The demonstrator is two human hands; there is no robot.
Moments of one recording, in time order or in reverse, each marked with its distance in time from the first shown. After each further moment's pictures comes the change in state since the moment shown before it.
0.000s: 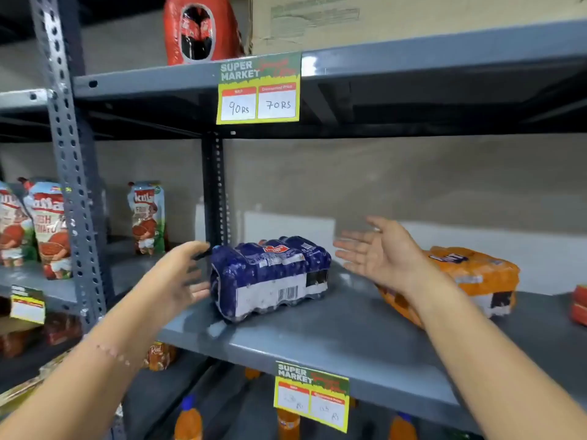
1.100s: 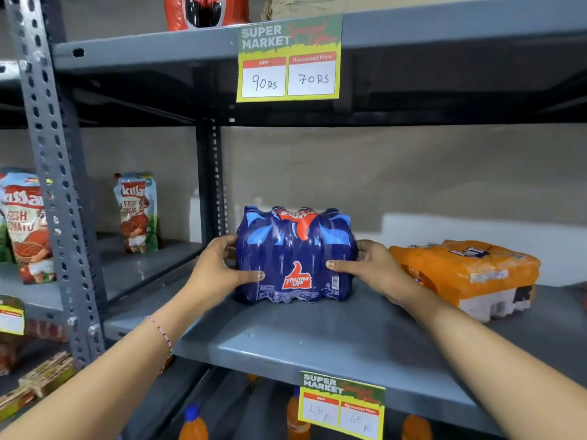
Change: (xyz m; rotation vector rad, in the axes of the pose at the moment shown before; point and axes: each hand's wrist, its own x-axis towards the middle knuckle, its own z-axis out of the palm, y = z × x) left_hand 0.066 -0.033 0.013 0.491 -0.220 0.517; right_hand 0.054 0.064 -0.001 -0.590 0.077 -0.373
